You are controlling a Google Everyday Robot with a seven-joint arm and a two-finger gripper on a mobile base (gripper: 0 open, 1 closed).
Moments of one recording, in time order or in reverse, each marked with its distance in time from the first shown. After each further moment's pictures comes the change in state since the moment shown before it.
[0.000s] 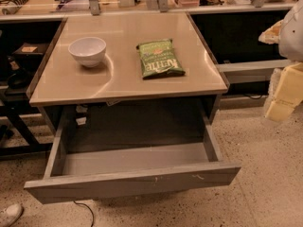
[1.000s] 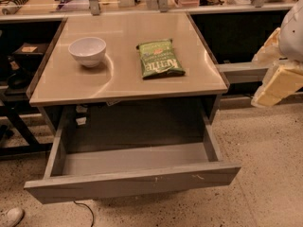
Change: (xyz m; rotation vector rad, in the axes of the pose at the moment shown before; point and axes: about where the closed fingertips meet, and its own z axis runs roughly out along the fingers) arm 0.000 0.000 0.000 0.000 0.000 0.000
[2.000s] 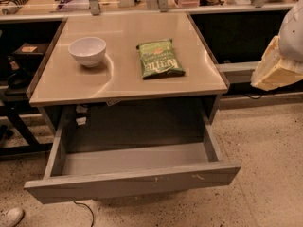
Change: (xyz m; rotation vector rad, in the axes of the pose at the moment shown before) arm 0.000 0.000 0.000 0.000 0.000 0.000
